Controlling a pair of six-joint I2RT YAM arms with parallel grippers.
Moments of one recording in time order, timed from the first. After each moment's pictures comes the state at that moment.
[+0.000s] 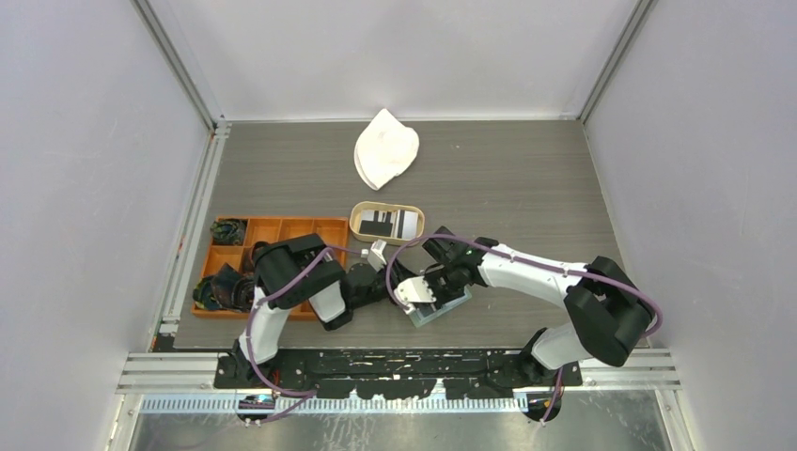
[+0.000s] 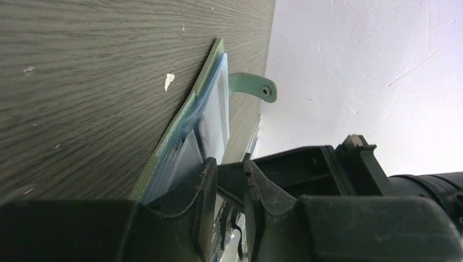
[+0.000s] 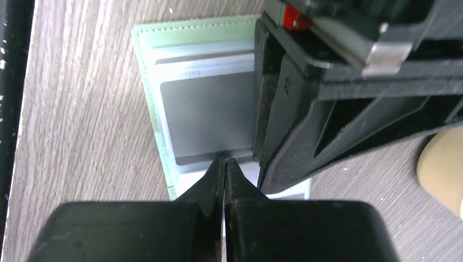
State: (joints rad) left arm -0.94 2.08 0.47 1.40 0.15 -1.51; right arm 0.80 1.43 0.77 -0.59 -0.35 -1.20
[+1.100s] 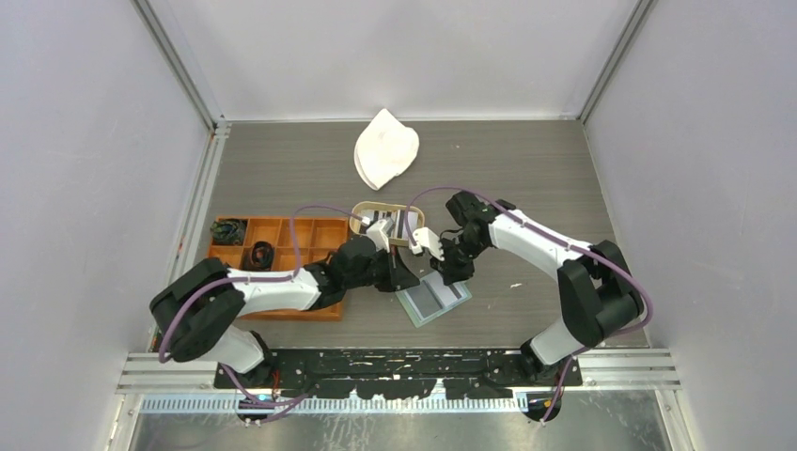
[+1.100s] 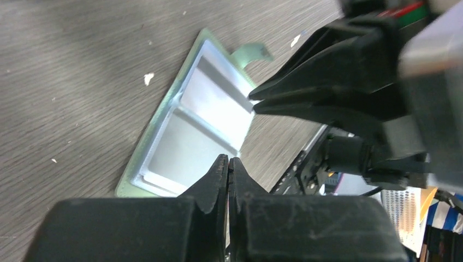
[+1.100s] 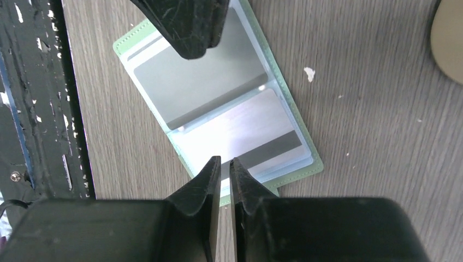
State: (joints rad) left arm -0.92 1.46 0.59 0.41 0.17 -0.87; right arm 0.52 1.52 0.97 -0.83 -0.57 -0.99
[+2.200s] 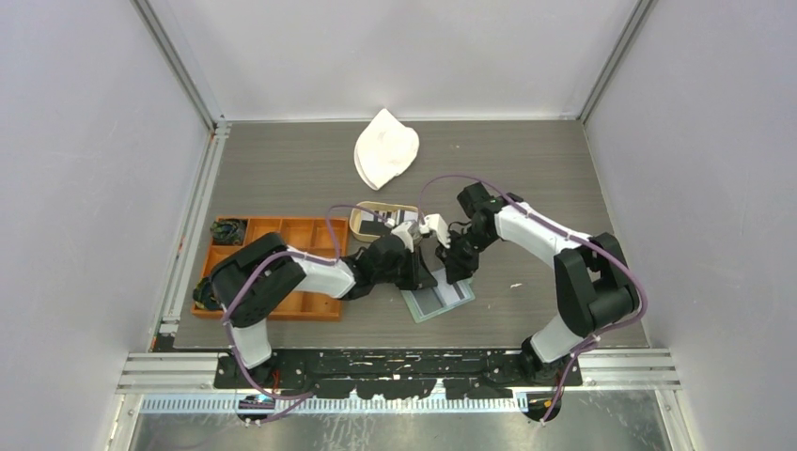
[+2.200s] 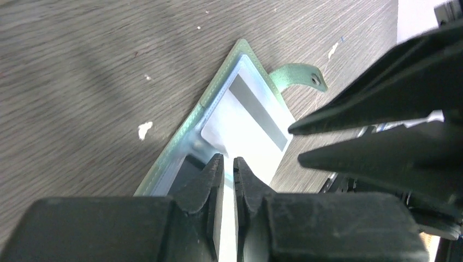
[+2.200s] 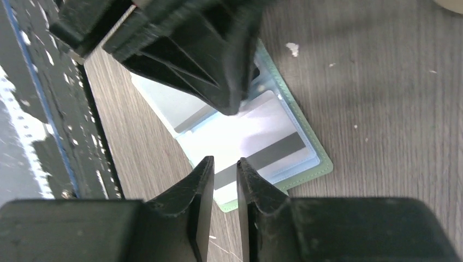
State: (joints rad) left arm -0.95 1.84 0.78 0.49 0.18 -0.89; right arm 0.43 1.59 0.99 -0.85 -0.61 -0.87
